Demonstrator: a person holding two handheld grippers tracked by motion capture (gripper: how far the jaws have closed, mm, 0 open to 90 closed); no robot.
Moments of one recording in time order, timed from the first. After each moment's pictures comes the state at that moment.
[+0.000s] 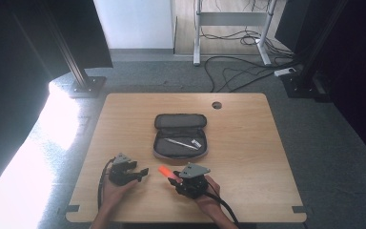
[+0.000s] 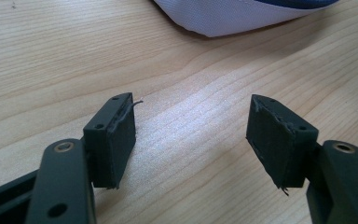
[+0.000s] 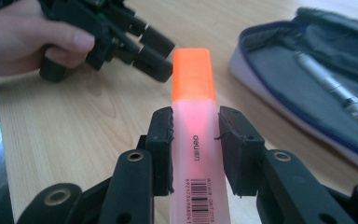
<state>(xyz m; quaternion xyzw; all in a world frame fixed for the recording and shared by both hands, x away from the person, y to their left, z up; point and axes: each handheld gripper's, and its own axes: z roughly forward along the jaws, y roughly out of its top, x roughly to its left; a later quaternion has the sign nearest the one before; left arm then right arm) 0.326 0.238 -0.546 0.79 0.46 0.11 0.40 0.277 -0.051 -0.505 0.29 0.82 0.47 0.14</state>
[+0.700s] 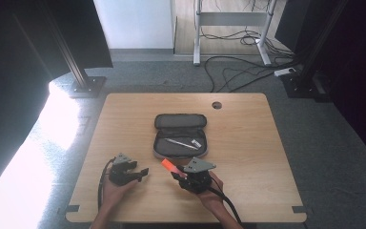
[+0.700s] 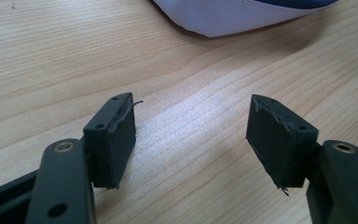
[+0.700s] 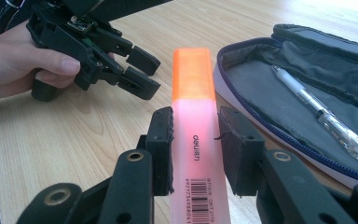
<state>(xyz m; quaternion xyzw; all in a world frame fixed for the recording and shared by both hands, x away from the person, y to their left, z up) 0.326 0.237 -0.546 0.79 0.46 0.11 0.40 0.287 -0.061 -0.496 0.30 0.81 0.49 0.14</state>
